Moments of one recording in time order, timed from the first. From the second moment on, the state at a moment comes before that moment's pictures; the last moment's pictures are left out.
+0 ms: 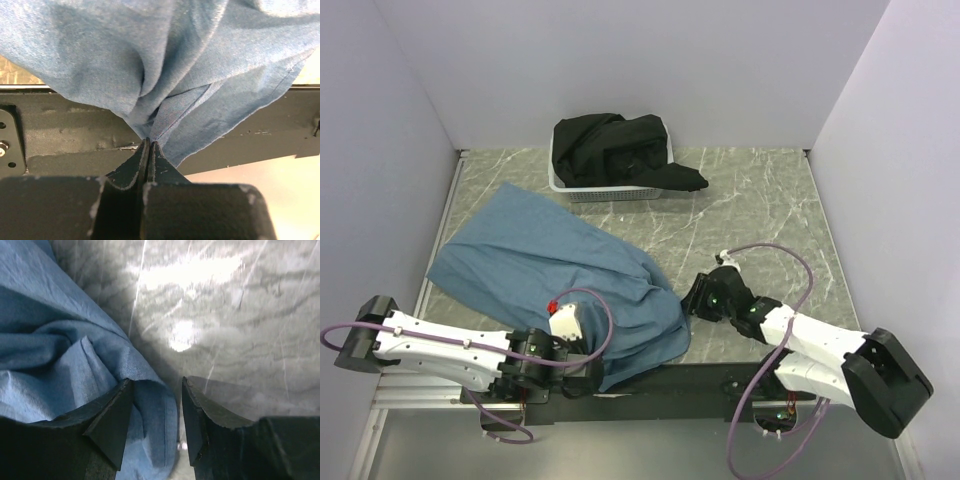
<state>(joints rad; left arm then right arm) -1.67 0.98 0.67 -0.98 -0.47 -1.80 0.65 1.05 0.30 -0.06 0.02 0.89</state>
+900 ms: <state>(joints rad) -1.68 0.99 1.20 -0.81 -0.47 -1.20 0.11 0.97 0.88 -0.45 0.06 0.73</state>
